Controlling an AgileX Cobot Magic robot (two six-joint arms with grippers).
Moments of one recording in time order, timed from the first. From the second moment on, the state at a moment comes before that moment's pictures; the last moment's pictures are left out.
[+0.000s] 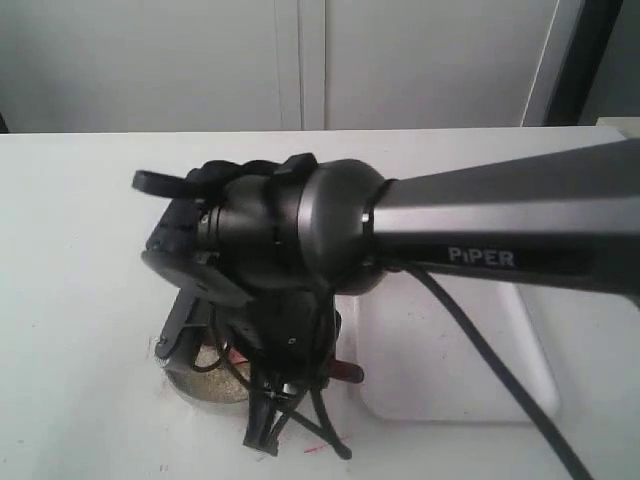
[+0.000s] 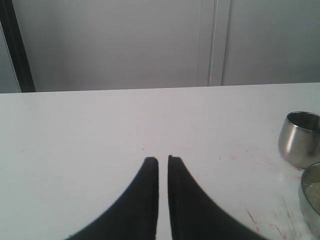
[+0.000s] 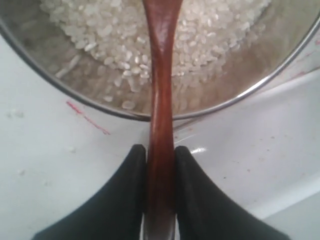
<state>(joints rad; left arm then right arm) 0.05 0.00 0.00 -0.06 -0.08 -0.05 0.89 1.96 -1.44 -0.35 1.22 -0.09</state>
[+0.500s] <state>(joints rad) 0.05 0.00 0.00 -0.06 -0.08 -0.05 0.77 1.85 -1.44 -0.09 1.20 -0.22</state>
